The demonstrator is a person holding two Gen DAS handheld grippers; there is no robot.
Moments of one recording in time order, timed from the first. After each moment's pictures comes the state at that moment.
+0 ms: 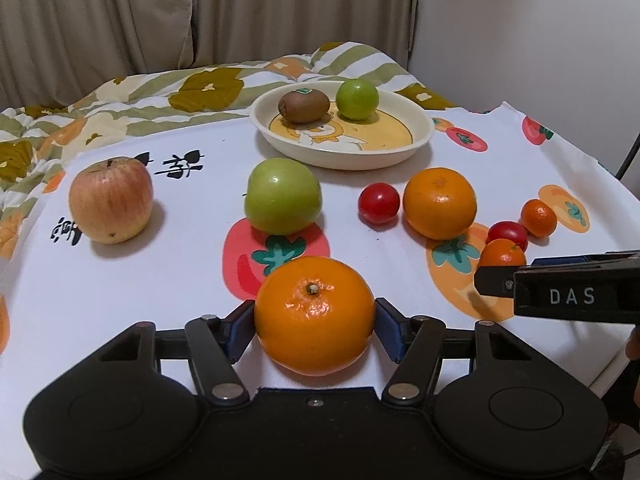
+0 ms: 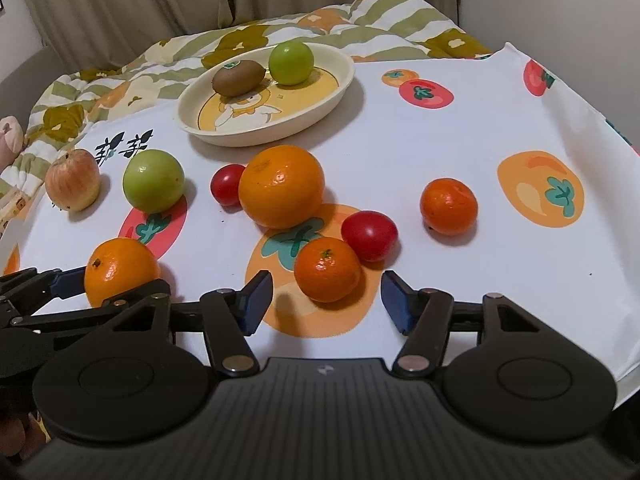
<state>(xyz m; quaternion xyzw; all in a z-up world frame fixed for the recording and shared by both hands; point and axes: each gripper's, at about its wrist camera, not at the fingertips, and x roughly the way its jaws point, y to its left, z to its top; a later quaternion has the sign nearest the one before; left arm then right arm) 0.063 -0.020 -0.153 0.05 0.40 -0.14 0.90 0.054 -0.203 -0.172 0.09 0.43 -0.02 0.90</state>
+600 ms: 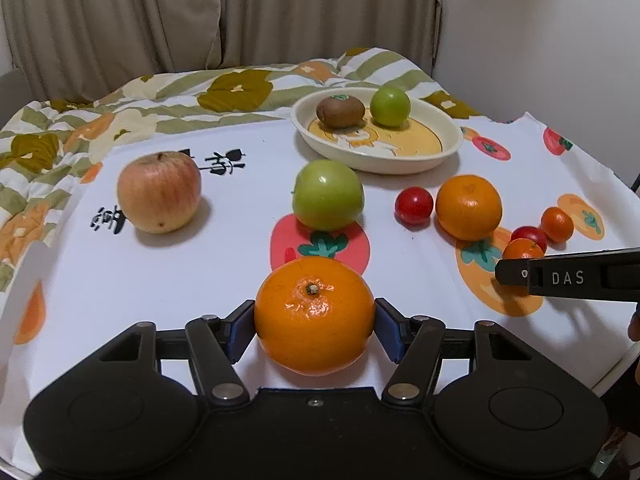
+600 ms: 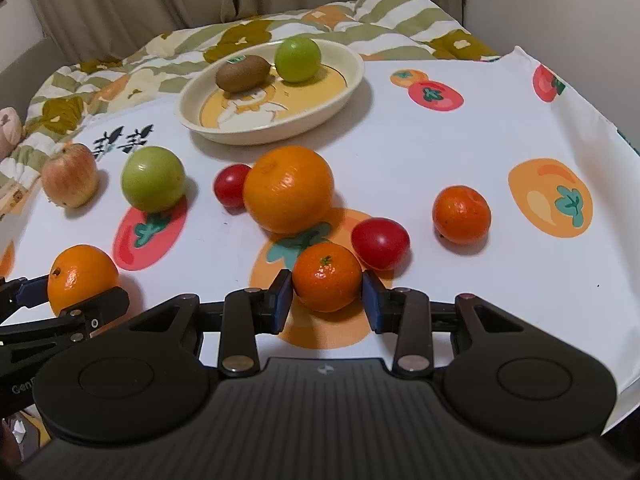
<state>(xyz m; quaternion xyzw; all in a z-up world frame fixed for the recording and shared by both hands) 0.053 0.002 -0.142 0.05 0.39 -0.11 0.91 0.062 -0.196 -0.172 0.08 0.43 -0.01 0.90</state>
